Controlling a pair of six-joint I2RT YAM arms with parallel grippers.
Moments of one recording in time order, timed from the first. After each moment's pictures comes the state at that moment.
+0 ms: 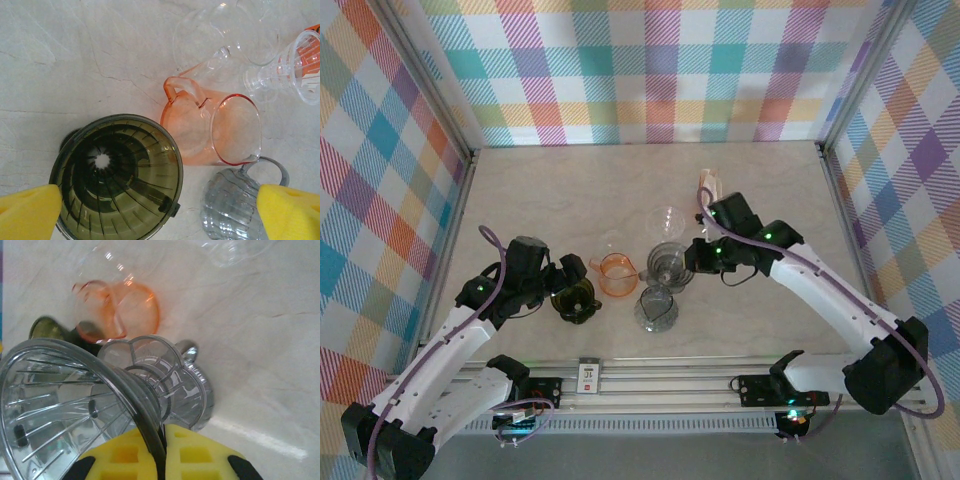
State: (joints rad) left arm -0.44 0.85 0.77 -0.82 0.01 -0.88; right arm 0.62 1.26 1.14 -0.88 -0.32 0.54
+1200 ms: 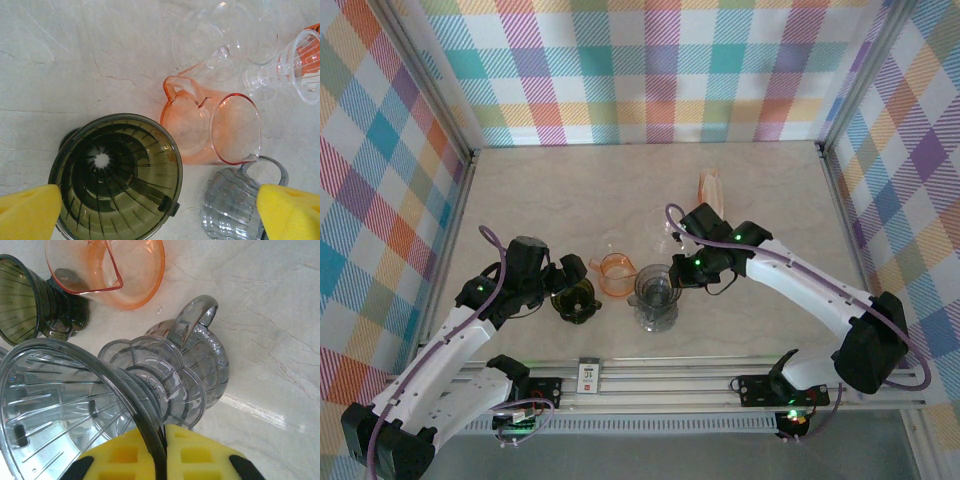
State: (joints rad) left arm -0.44 0.85 0.77 -0.82 0.01 -0.88; right arm 0.74 1.37 1.16 -0.92 -0.29 0.54
